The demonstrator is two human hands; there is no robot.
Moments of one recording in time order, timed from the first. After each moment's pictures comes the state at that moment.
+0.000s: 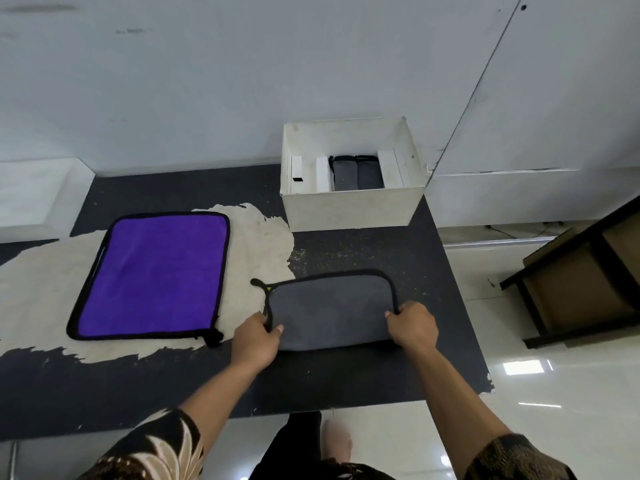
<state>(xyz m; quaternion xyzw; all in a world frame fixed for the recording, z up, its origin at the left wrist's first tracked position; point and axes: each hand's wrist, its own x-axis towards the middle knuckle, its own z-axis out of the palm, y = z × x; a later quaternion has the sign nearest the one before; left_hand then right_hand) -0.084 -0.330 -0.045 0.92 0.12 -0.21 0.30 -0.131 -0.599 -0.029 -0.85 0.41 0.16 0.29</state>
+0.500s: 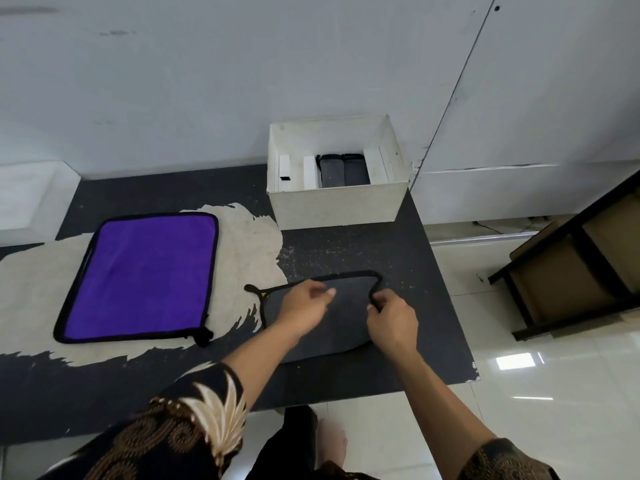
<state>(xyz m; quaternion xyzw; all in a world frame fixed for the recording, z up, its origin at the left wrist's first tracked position) -0.077 -0.426 -0.002 0.83 0.06 -0.29 0.48 -0.150 -0.579 -0.013 -0.87 0.35 0.04 0.36</state>
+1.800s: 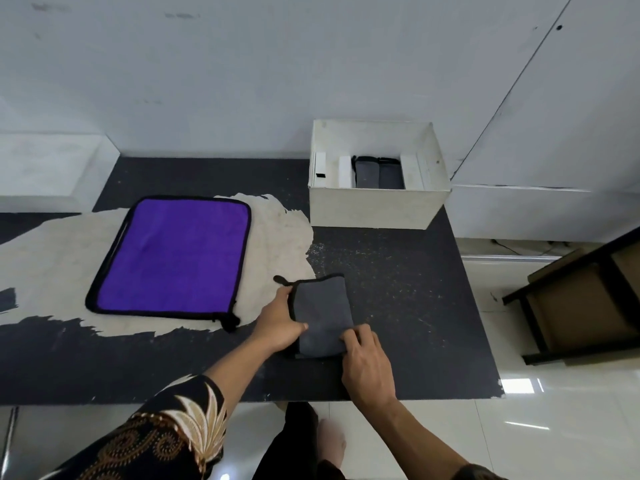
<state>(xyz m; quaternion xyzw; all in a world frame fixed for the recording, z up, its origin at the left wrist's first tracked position) -0.079 -0.326 -0.034 0.87 0.04 -0.28 0.40 -0.189 -0.488 -0.061 -0.98 0.06 0.02 0.20</state>
